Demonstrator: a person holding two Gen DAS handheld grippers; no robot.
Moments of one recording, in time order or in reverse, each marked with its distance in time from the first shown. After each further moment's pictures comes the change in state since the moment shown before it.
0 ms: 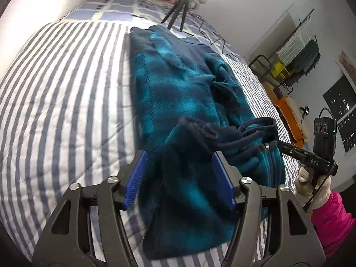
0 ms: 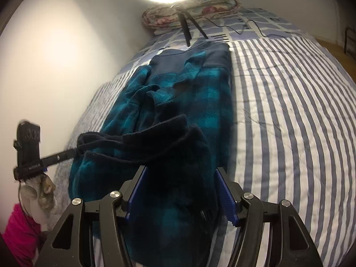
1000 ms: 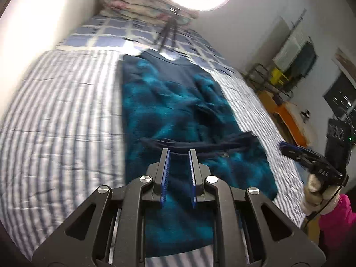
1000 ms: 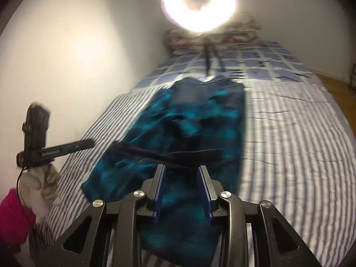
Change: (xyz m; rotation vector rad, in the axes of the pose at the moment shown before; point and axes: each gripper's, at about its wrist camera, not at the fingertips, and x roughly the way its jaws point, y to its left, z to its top) left arm -0.020 -0.037 0.018 0.054 -0.084 0.011; right arm -0.048 0.069 0.004 -0.153 -0.108 0.039
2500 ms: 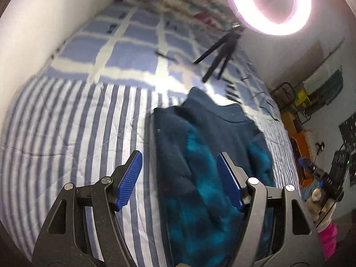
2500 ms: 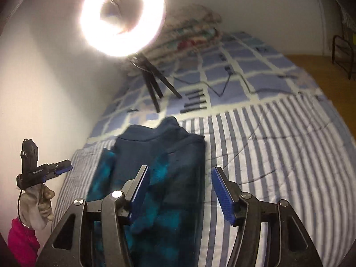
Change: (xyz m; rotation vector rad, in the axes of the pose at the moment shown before) left arm 0.118 0.130 0.195 -0.210 0.067 0.090; right arm 0.083 -0.160 0.152 0.301 -0.052 -0.114
